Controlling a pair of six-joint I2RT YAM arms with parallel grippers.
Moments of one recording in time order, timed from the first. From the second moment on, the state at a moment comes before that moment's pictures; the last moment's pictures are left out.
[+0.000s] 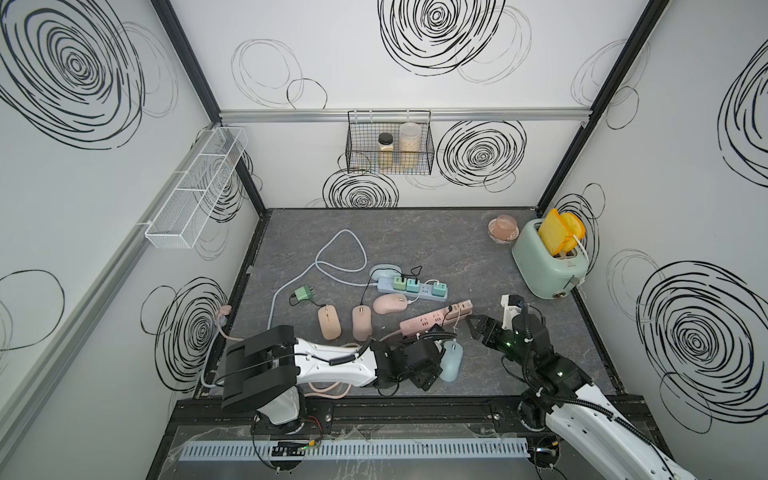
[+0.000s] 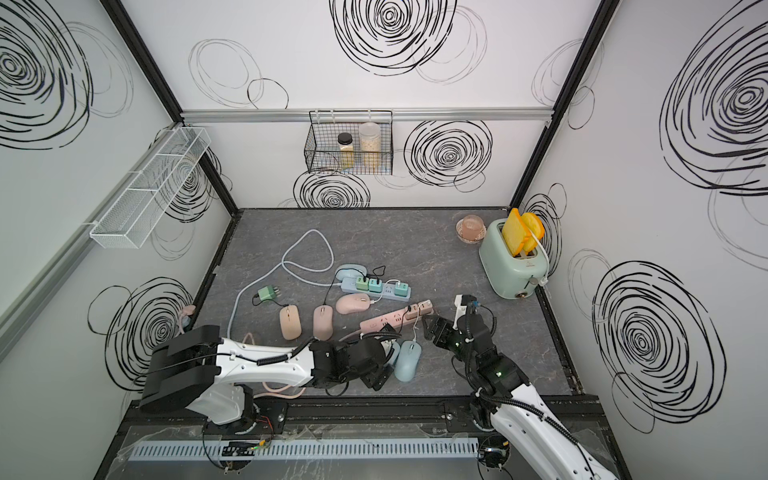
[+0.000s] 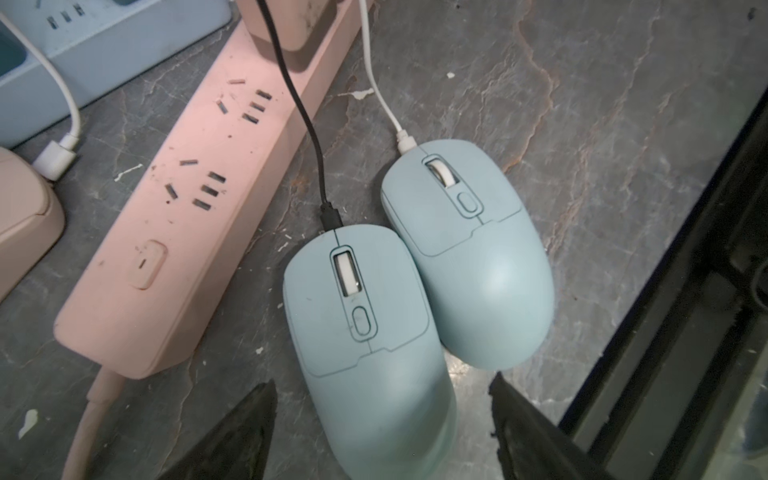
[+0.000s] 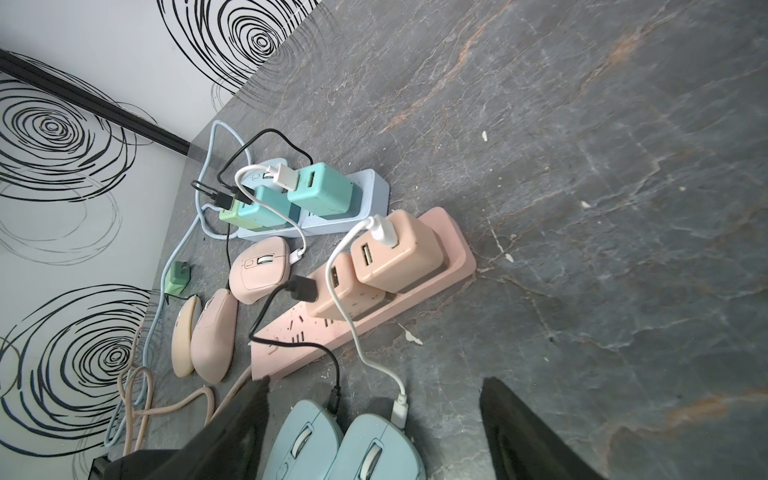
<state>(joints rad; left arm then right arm) -1.28 1.58 0.78 -0.15 -0.24 -0.42 0.52 0.46 0.25 -0.36 -0.02 0.84</state>
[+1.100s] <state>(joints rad) -1.24 1.74 0.86 -0.16 -0.29 -0.33 0.51 0.44 0.23 -0.36 -0.03 0.84</state>
